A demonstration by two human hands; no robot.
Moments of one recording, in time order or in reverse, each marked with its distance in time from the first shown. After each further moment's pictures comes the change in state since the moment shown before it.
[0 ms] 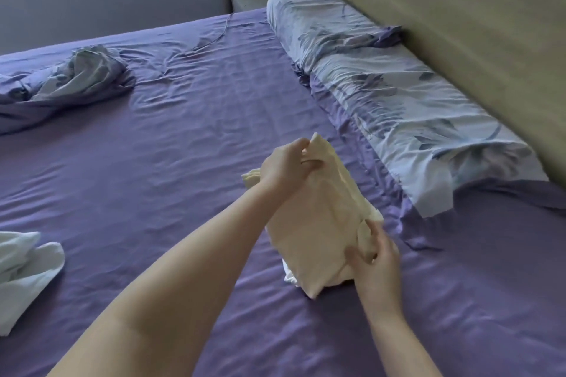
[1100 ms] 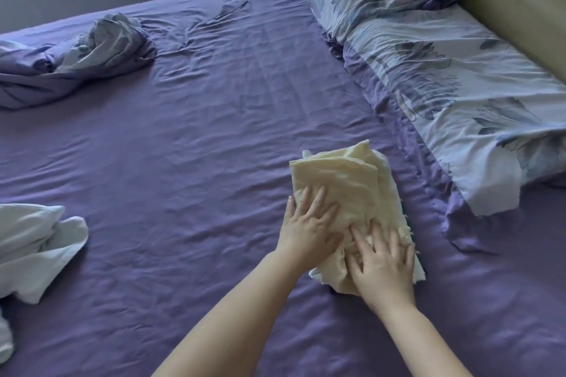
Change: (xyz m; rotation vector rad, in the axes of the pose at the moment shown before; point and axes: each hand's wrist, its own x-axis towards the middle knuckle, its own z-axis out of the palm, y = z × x) left_hand -0.078 -0.093 0.097 0.499 -0.308 0.084; right_hand 0.020 0.066 0.053 -0.959 -0.384 -0.237
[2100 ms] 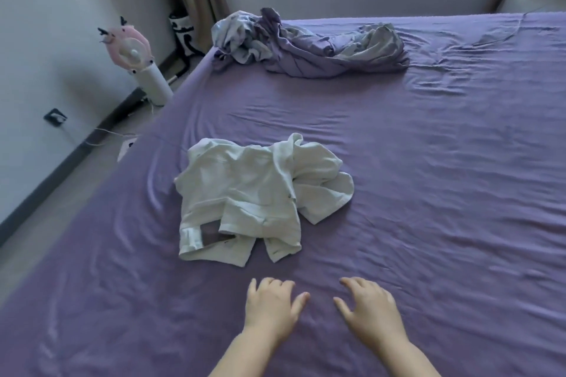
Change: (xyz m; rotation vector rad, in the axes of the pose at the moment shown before) left_hand -0.466 -0.321 -0.004 -0.182 -0.084 -0.869; right_hand -0.191 -0.422 0.115 -0.031 -0.287 -0.648
